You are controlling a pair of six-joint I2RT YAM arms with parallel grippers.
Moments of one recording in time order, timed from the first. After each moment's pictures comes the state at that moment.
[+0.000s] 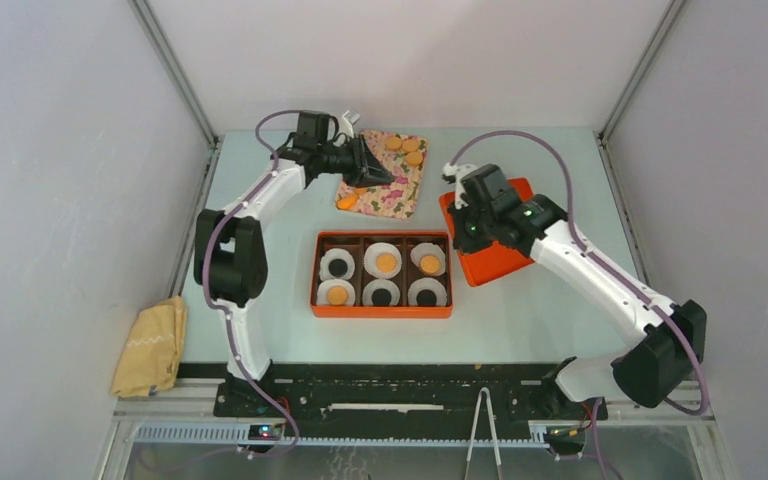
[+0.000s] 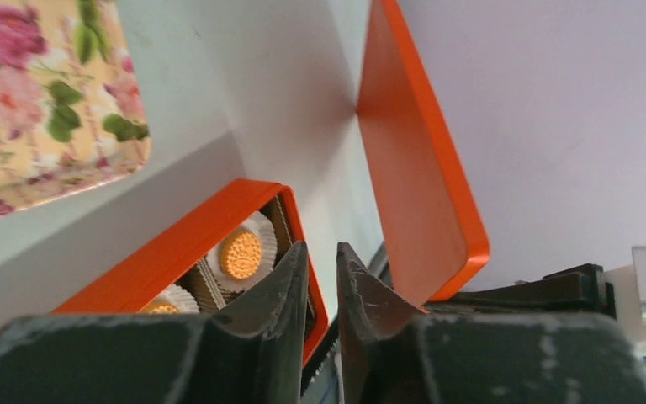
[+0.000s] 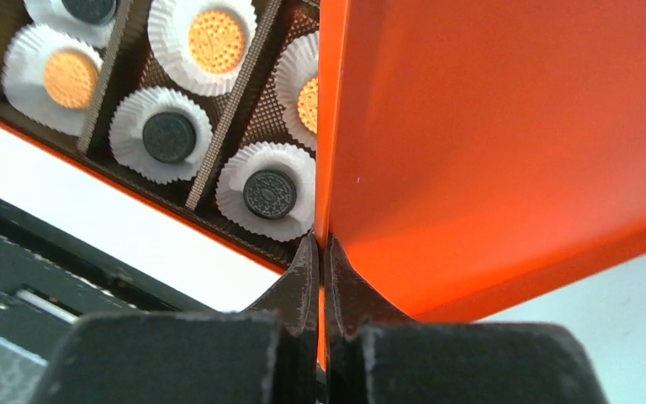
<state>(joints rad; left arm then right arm) -0.27 1.94 1.66 -0.35 0.78 -0.65 0.57 1.36 1.30 -0.82 -0.01 0.22</state>
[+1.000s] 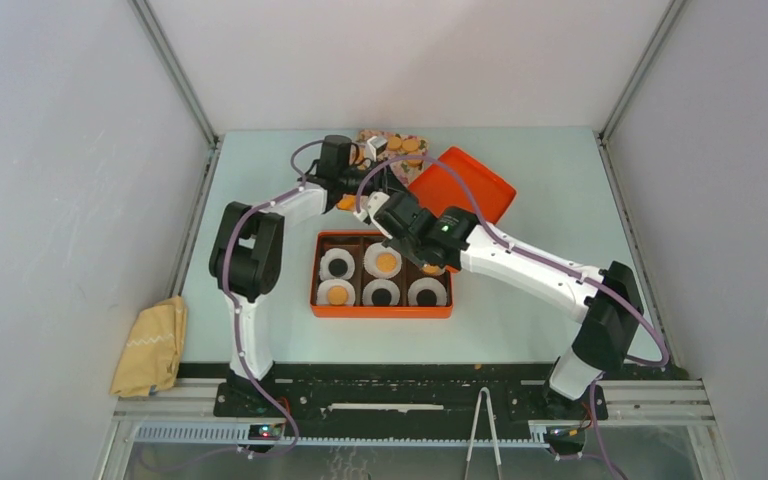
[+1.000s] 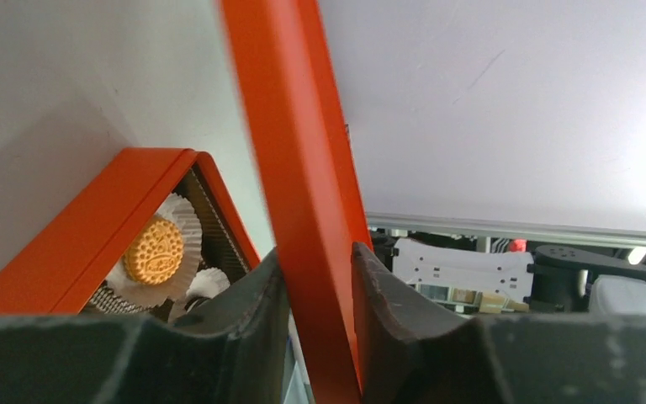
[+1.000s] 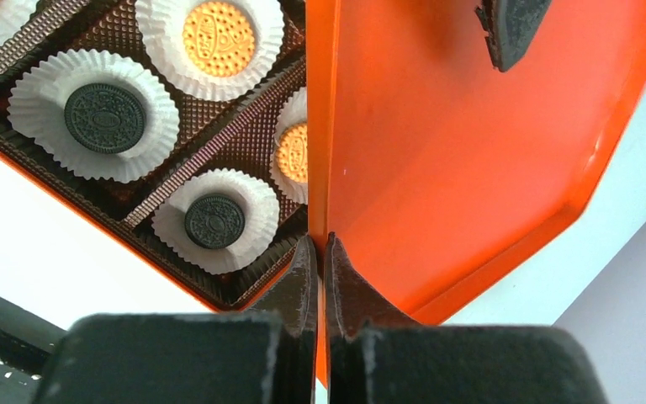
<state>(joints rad) -0.35 2.05 1.46 0.08 1.09 -0.90 0.97 1.65 1.51 -0.85 0.40 -0.14</state>
